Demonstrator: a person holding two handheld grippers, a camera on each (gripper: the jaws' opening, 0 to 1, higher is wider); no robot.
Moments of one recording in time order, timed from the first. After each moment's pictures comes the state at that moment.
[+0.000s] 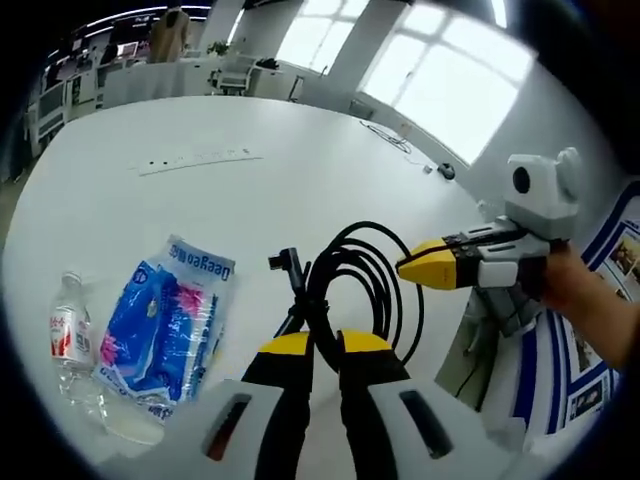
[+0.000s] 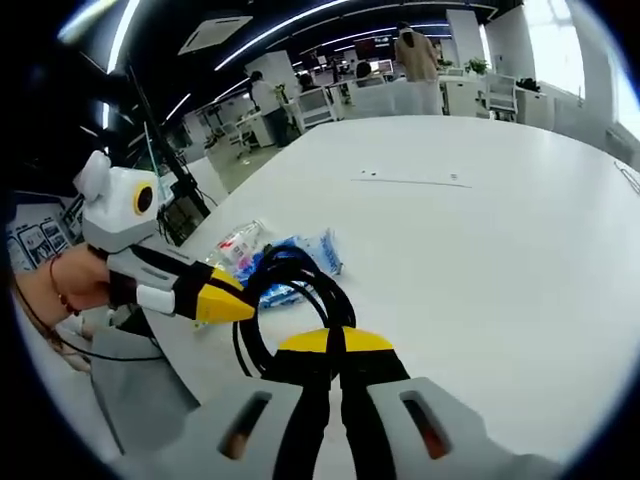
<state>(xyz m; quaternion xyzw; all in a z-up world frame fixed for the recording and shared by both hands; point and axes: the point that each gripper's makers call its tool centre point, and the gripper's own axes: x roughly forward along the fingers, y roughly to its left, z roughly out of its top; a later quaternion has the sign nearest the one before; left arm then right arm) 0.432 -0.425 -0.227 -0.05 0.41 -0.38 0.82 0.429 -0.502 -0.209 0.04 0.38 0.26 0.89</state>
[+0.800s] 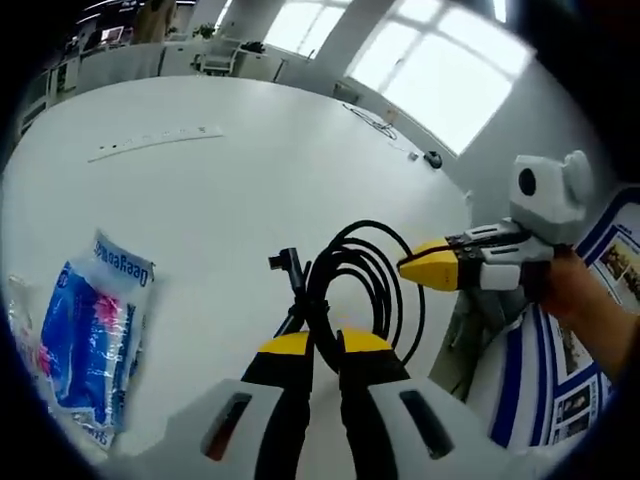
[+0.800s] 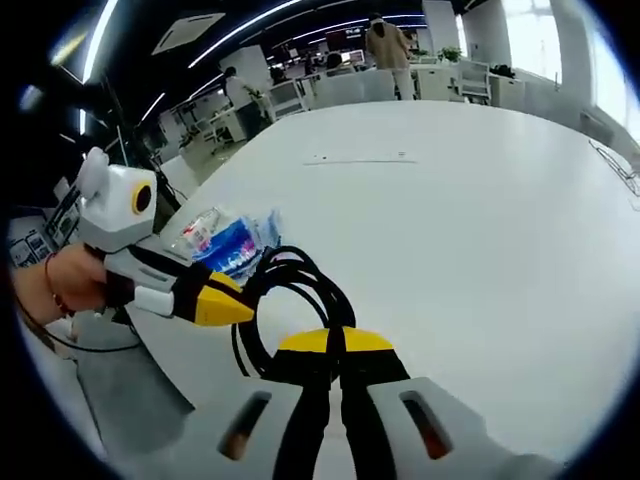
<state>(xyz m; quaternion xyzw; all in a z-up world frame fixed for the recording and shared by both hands) 0.430 -0.507 -0.262 -0.07 0.45 -0.41 0.79 0.427 -0.581 -0.238 0.04 0.41 0.21 0.89</state>
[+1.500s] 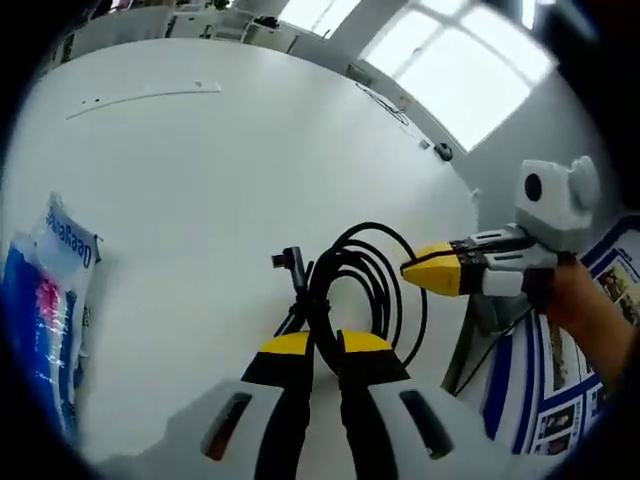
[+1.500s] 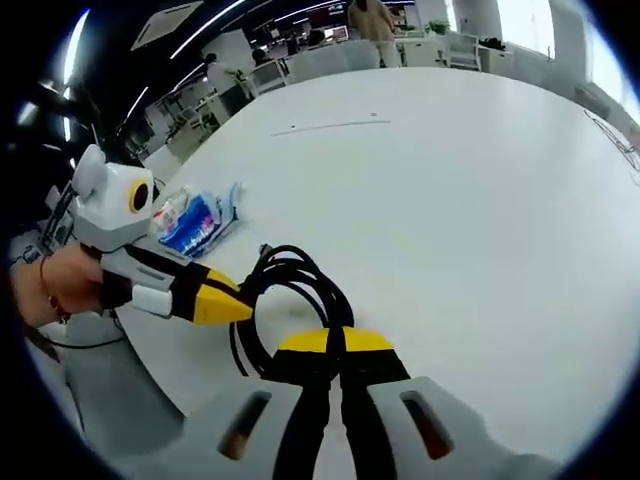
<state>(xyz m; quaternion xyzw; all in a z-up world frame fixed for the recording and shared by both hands) 0.437 -0.538 -0.313 -0.09 0.49 -0.40 0.77 0.435 -0.618 -0.297 0.06 0.46 0.19 0.86</state>
